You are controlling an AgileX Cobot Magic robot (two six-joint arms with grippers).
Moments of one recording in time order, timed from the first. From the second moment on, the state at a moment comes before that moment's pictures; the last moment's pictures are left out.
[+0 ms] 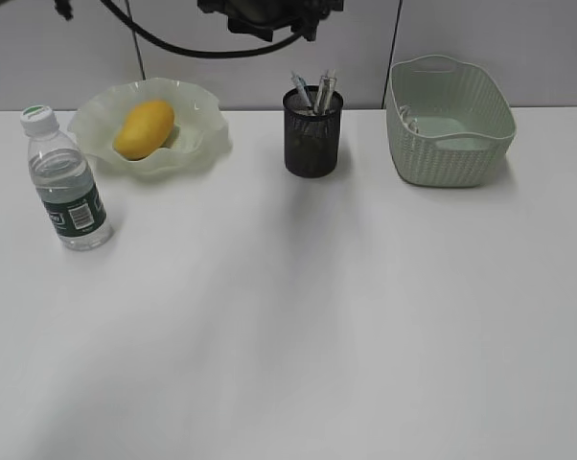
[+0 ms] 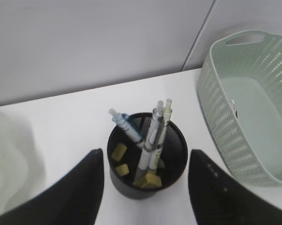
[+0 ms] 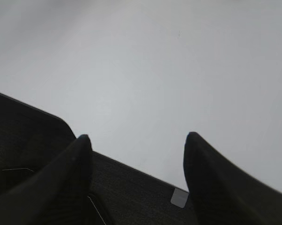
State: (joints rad) left arm -0.62 2.28 -2.25 0.21 0.78 -0.46; right arm 0.46 0.28 -0.51 -0.04 1.04 0.00
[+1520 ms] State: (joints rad) left arm -0.62 1.12 -1.20 0.10 1.22 -0.11; right arm 0.46 0.28 -0.51 -0.04 1.04 0.00
